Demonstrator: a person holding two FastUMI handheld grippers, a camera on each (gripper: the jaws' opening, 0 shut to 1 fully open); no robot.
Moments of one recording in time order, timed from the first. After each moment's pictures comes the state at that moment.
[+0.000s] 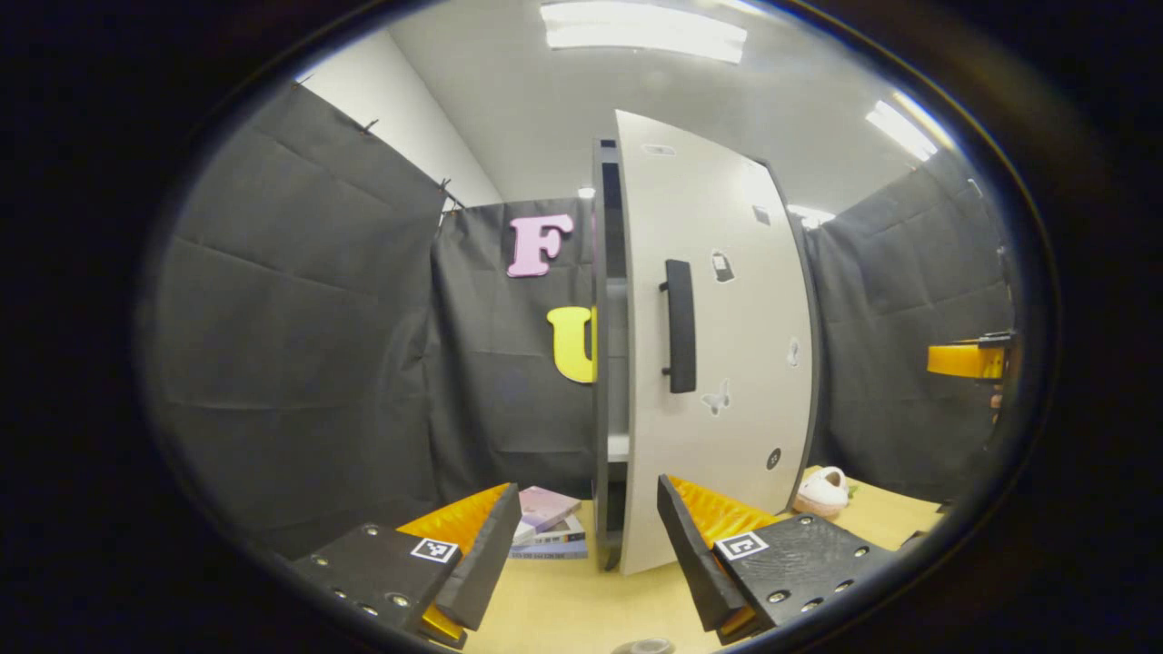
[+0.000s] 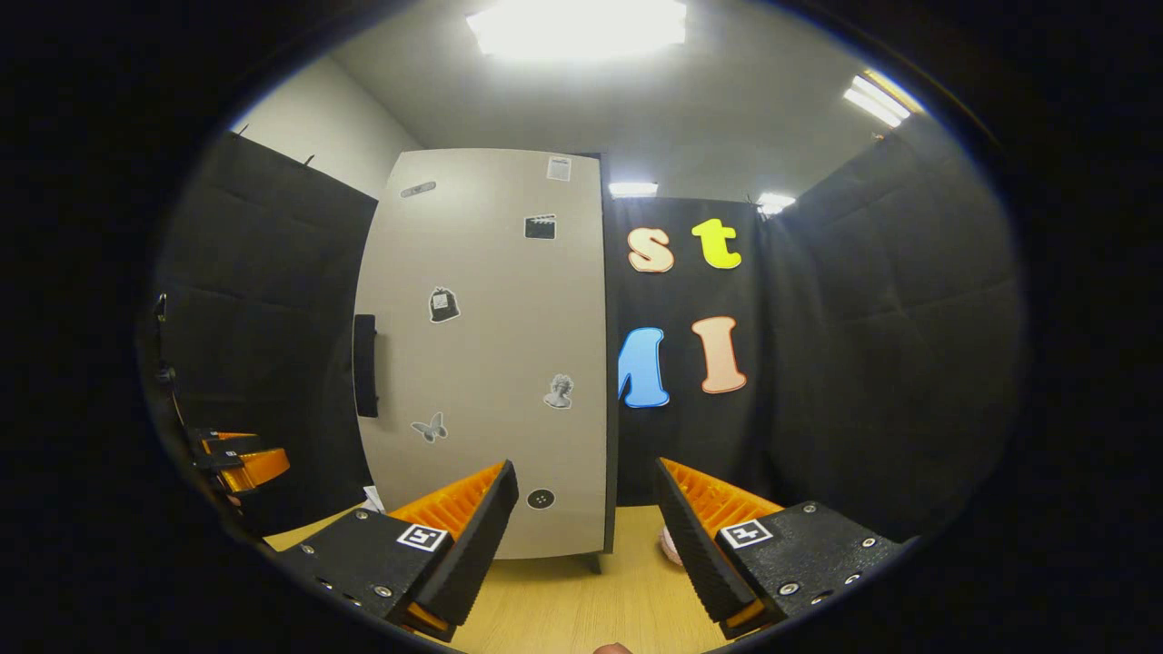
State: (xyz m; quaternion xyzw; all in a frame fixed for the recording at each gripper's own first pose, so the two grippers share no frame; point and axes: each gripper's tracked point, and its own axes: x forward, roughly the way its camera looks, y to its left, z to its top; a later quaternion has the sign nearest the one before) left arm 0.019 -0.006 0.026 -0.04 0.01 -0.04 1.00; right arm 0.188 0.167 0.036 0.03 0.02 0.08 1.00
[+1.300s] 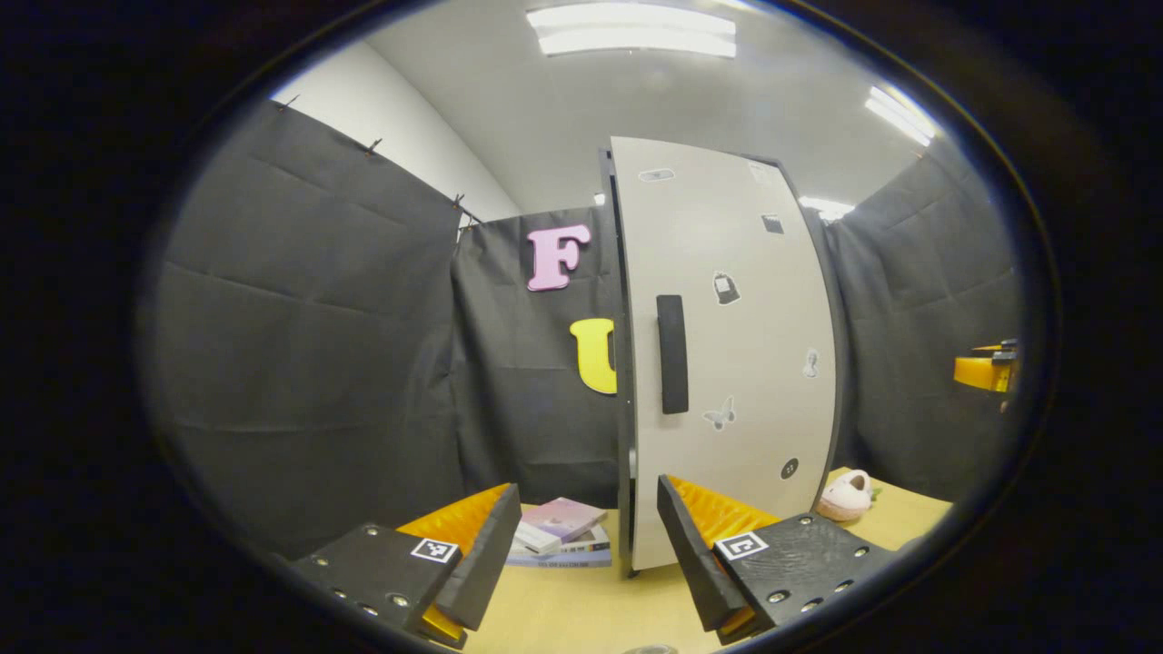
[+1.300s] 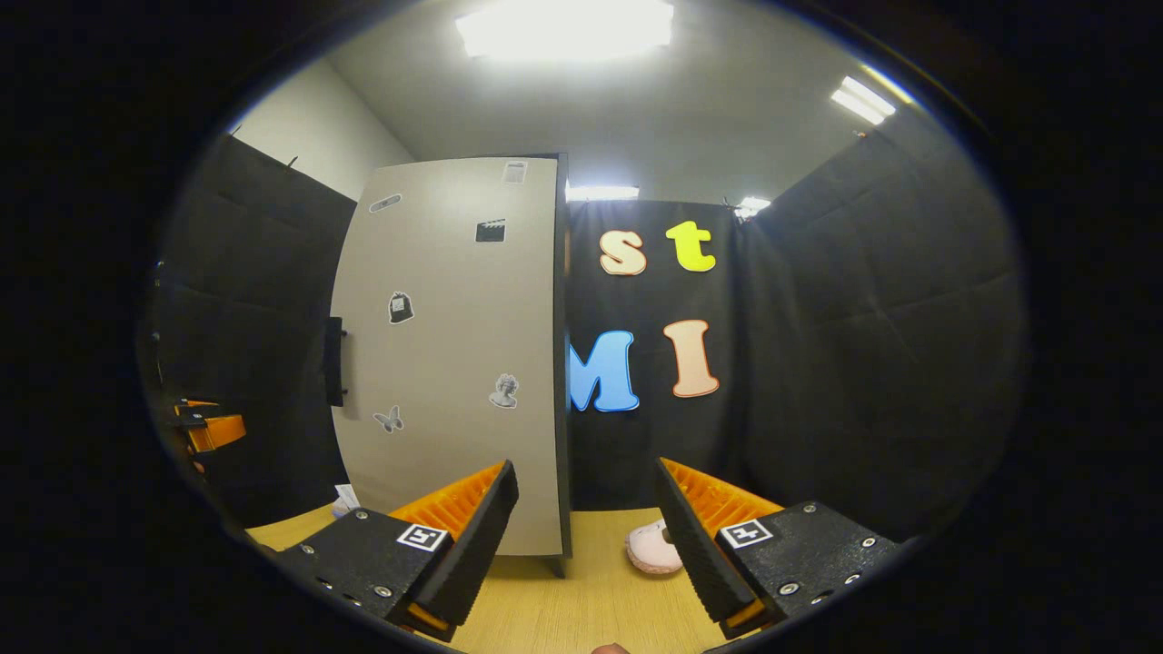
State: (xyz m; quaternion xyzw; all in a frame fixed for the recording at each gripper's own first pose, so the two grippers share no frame) left arm 0.013 0.010 0.058 -0.02 0.00 0.00 1.00; right arm 0.204 0.135 0.033 0.03 0.01 0.06 1.00
